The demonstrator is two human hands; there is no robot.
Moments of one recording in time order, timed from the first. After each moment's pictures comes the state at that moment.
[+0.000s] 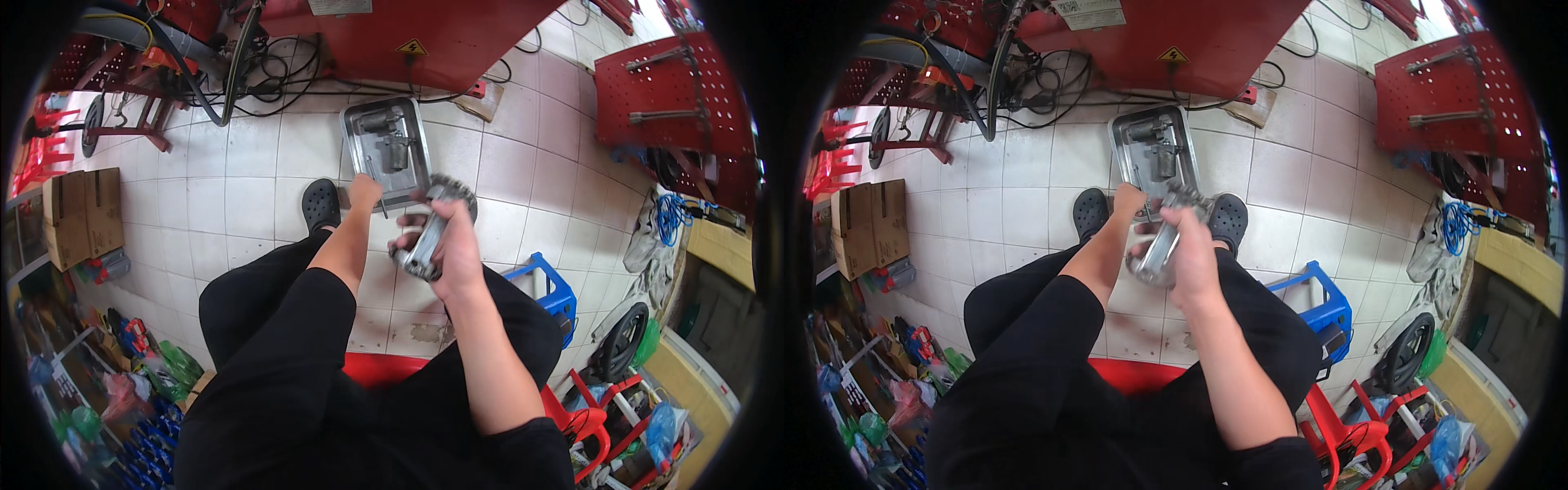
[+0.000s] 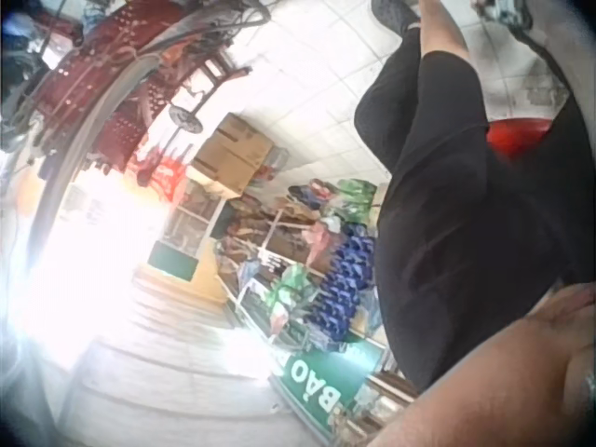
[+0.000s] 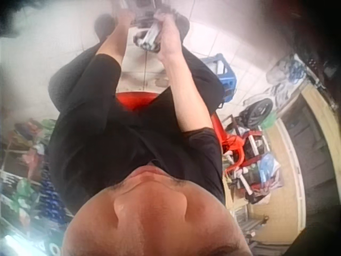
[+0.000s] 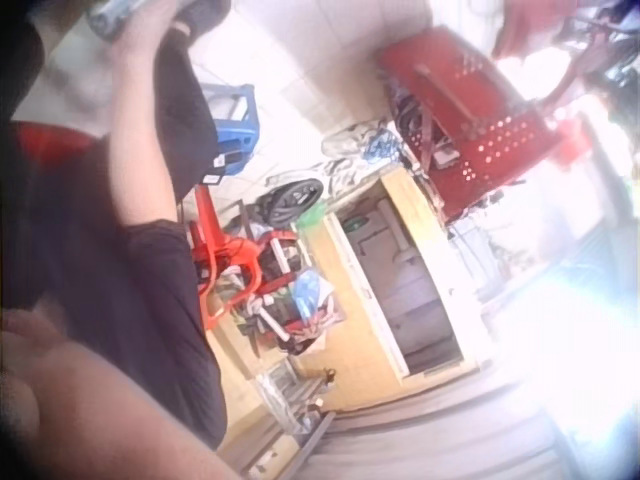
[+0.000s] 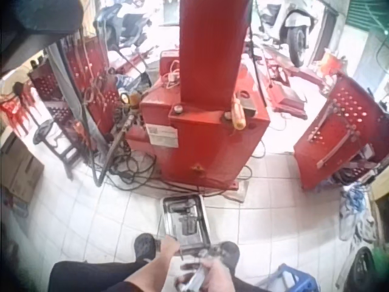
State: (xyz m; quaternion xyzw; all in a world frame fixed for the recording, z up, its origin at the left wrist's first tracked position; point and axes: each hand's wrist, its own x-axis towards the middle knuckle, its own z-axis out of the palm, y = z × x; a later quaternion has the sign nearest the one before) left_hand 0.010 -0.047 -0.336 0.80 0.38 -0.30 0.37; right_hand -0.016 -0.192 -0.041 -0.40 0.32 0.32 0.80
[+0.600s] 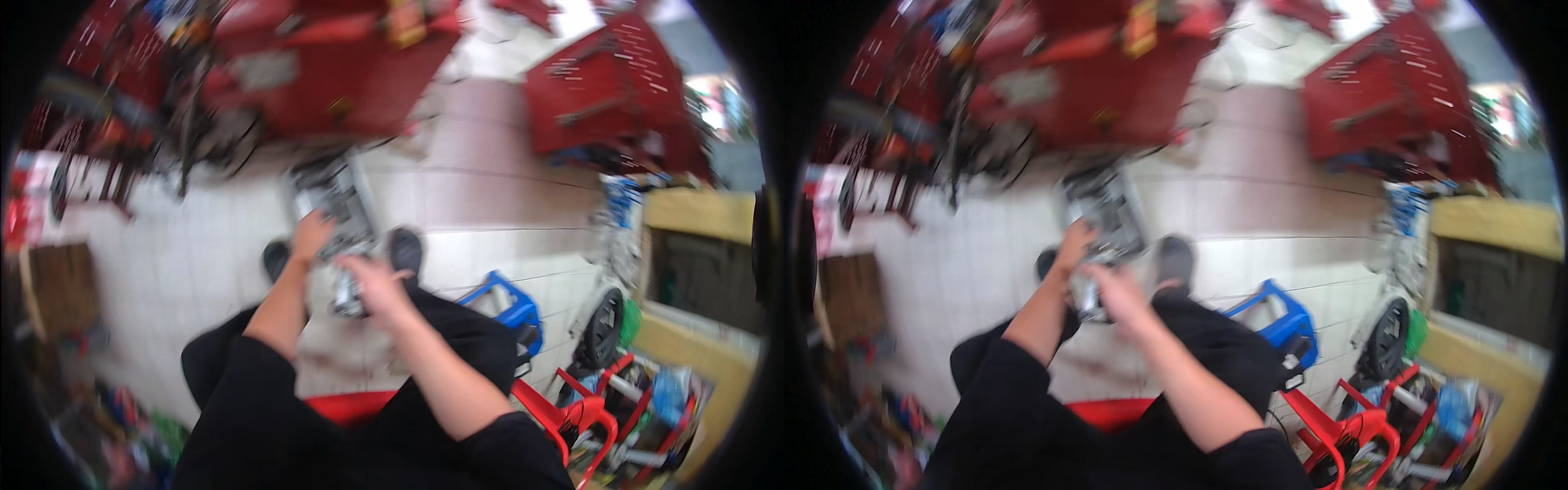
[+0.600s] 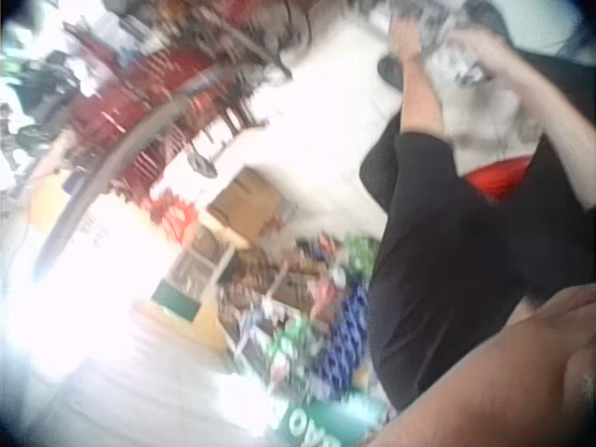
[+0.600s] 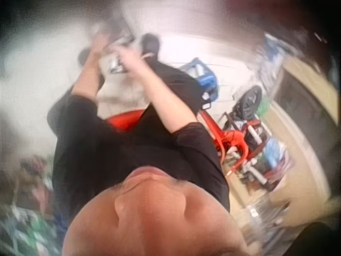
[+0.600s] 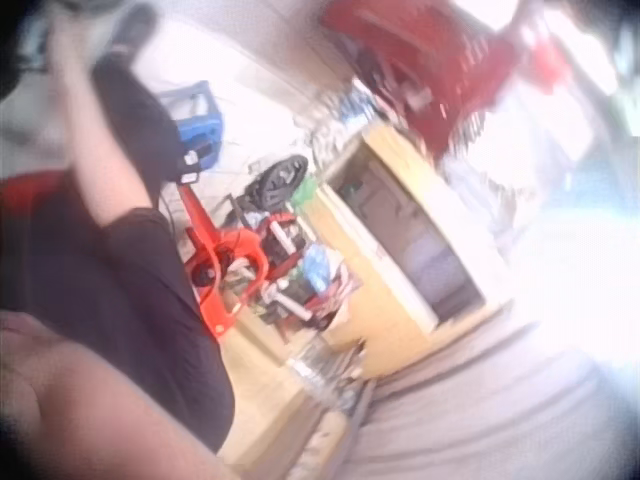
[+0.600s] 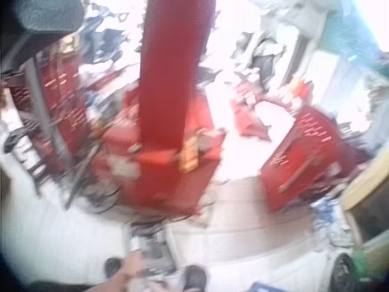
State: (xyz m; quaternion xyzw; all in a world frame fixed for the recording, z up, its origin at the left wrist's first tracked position) left_hand 0.027 -0.016 -0.302 0.88 0.09 -0.13 0.44; right_hand -0.015 -0.174 -0.038 -0.42 0.30 0.36 0.78
